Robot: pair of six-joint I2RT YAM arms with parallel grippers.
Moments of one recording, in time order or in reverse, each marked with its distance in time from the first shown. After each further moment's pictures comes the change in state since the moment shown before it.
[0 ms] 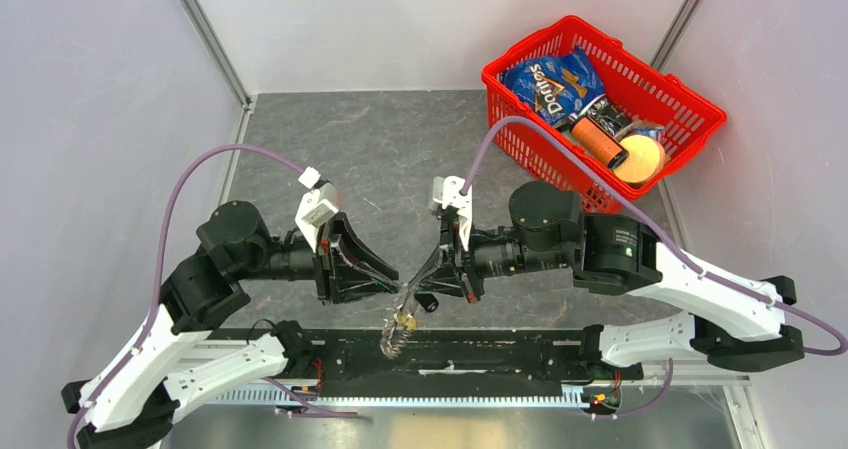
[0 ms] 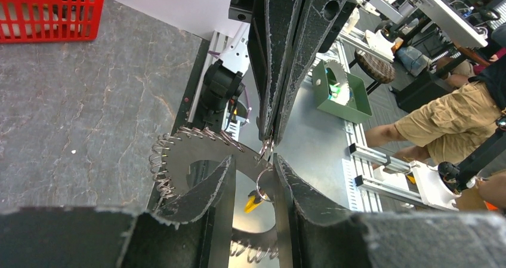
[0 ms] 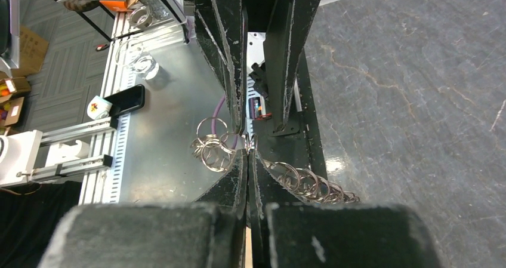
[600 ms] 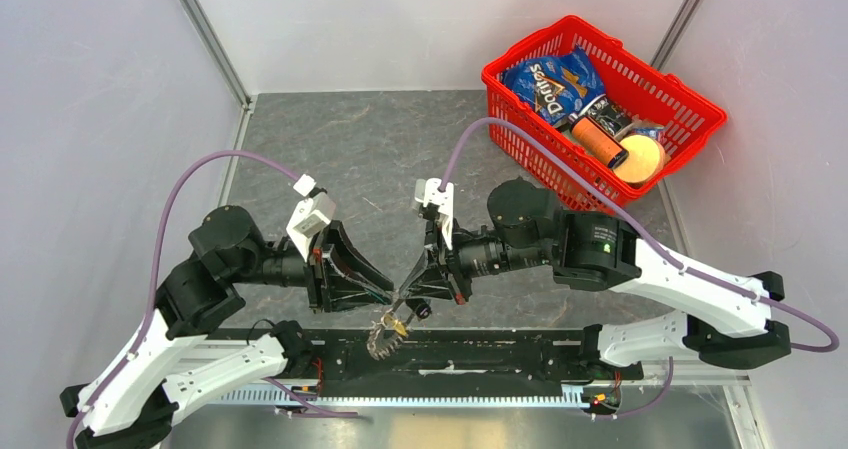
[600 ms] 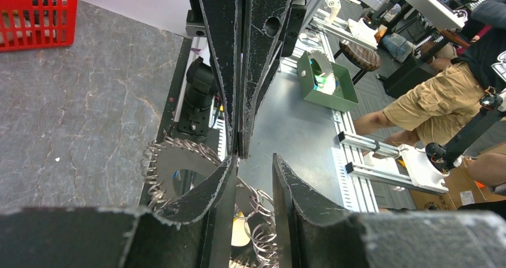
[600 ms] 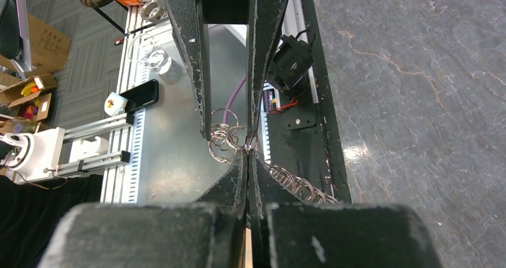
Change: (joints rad) left arm 0.000 -0.029 -0.006 -0.004 0.071 0.014; right arm -0.015 0.052 0.000 0.006 -0.055 0.064
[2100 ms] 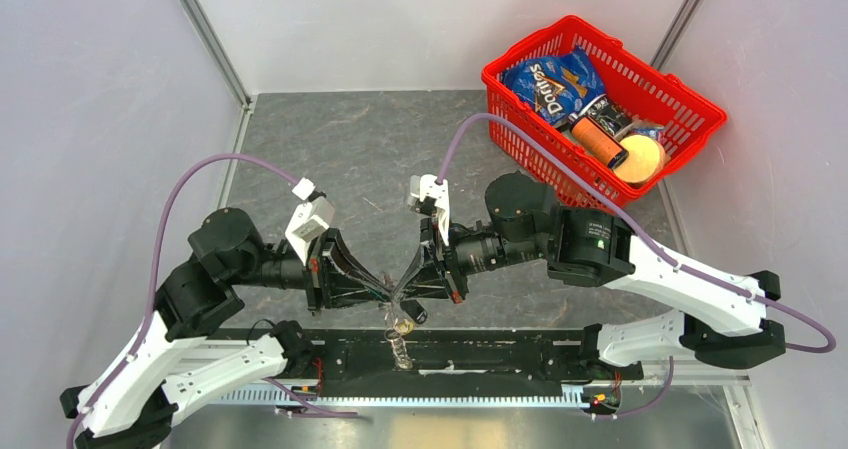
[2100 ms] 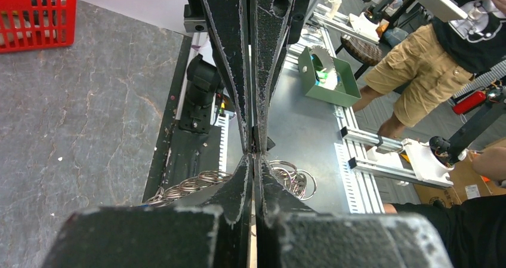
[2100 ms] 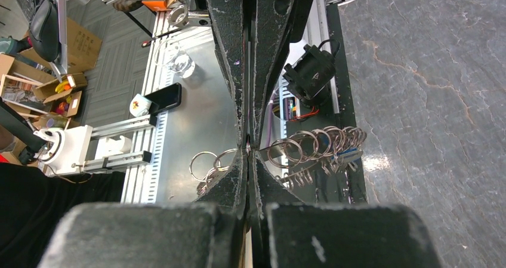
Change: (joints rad) left arm 0.000 -0.013 -0.013 -0.007 0.009 0.024; right arm -0.016 0.024 0.011 0.048 -0.094 0.036
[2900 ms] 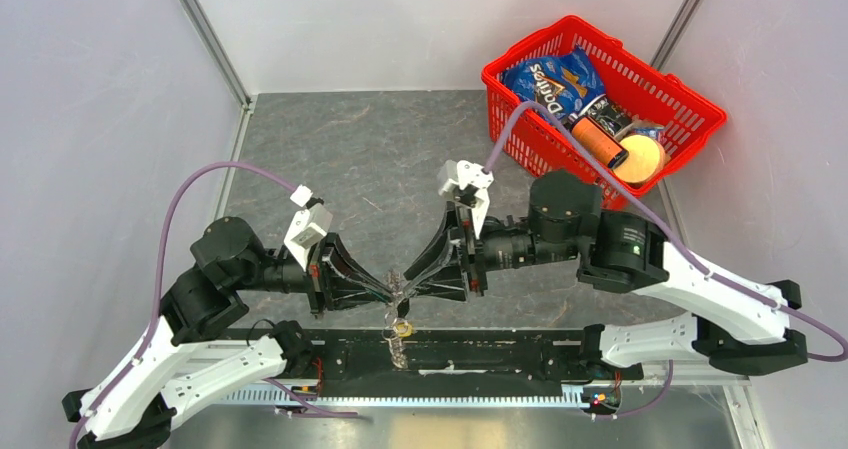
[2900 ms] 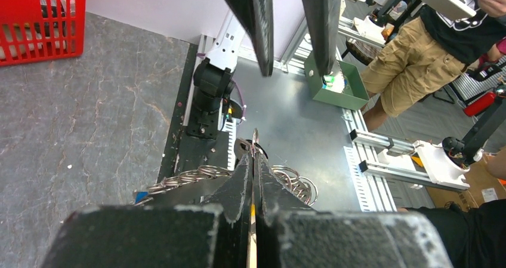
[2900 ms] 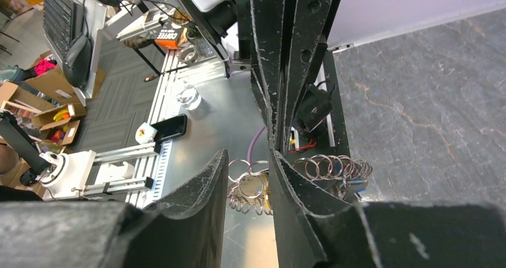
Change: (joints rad) left arm 0.000 -0.053 -0.087 0.083 -0.011 0.005; right arm 0.000 -0.074 -0.012 0.076 0.033 0.011
